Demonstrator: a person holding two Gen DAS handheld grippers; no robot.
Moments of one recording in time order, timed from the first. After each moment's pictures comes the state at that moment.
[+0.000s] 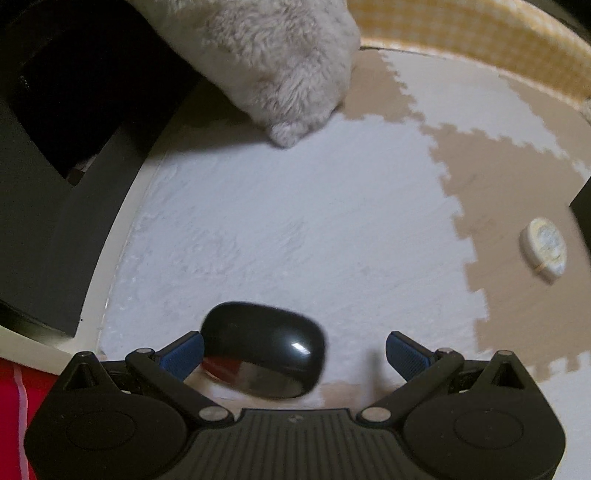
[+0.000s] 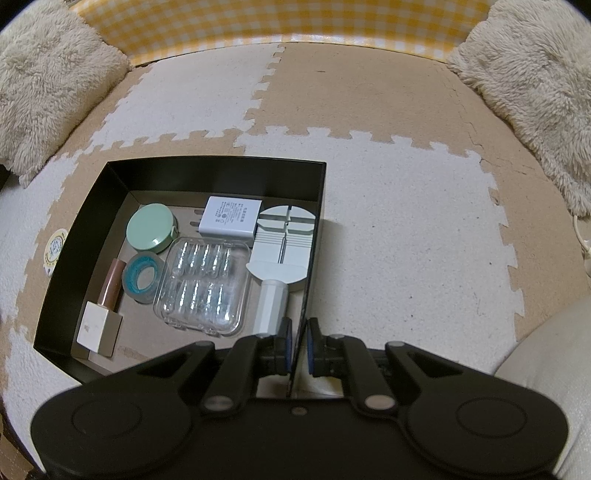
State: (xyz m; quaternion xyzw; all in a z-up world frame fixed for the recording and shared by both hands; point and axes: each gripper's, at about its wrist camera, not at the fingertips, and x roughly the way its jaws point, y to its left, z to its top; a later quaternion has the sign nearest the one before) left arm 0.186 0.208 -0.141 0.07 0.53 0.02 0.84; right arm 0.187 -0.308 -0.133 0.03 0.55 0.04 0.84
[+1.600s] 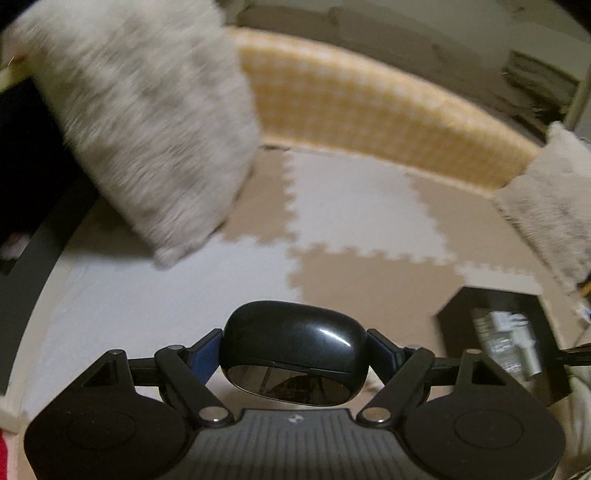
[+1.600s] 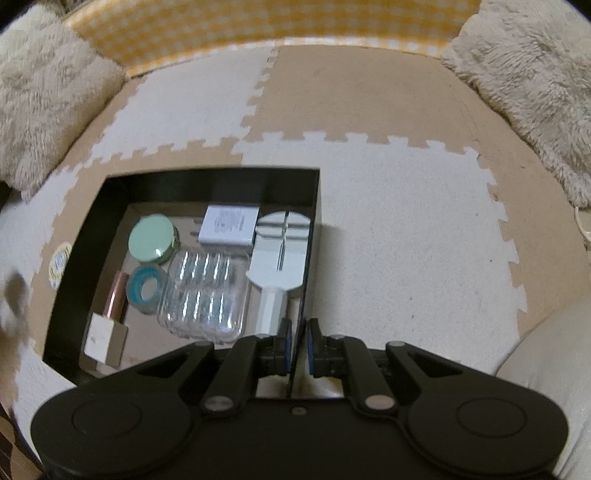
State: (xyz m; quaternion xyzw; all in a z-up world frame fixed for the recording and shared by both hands) left arm 0.199 0.123 -0.052 -0.04 0.43 -0.09 0.90; right arm 0.188 -0.315 -0.128 0.05 0.54 0.03 0.84
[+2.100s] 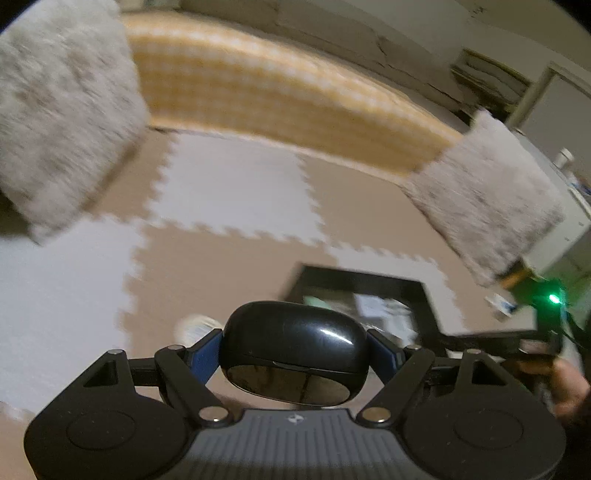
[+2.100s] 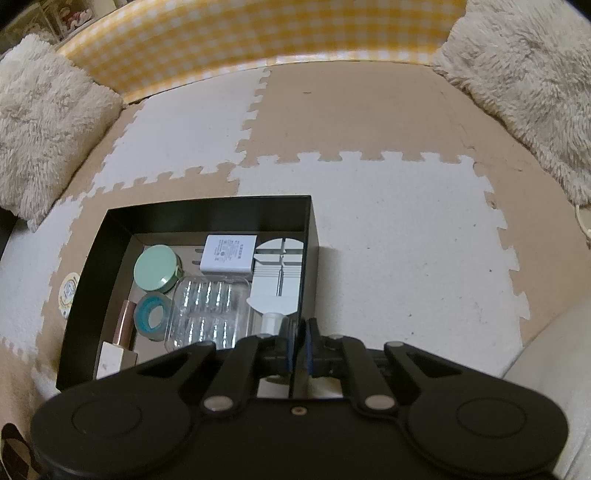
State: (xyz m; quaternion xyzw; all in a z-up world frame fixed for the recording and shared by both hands) left arm 0.167 0.002 -0.038 -0.10 0.45 -0.19 0.87; right arm 0.194 -0.323 -0.123 0.08 0.52 0.03 0.85
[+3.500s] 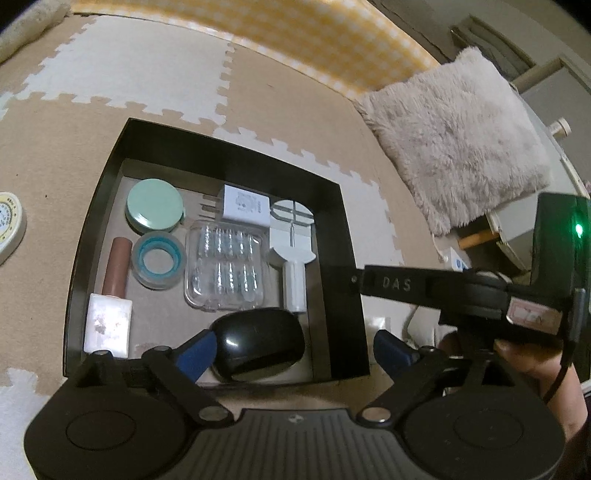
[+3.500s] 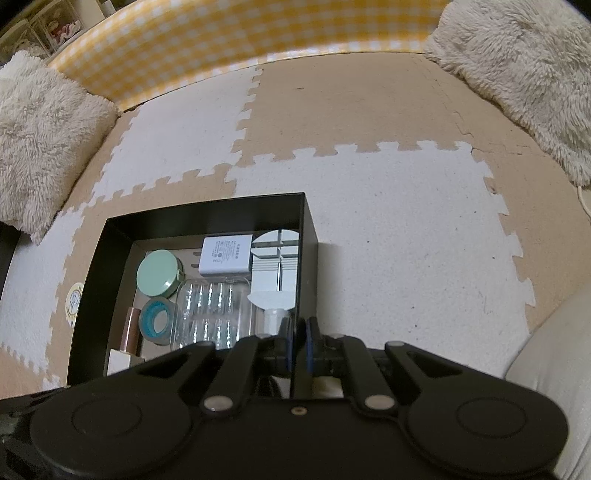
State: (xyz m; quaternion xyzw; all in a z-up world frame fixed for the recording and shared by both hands) left arm 0.168 -0.137 -0.119 -0.17 0.54 -0.24 0.79; right arm 0.196 -0.332 -0.123 0.11 0.53 0.03 0.84
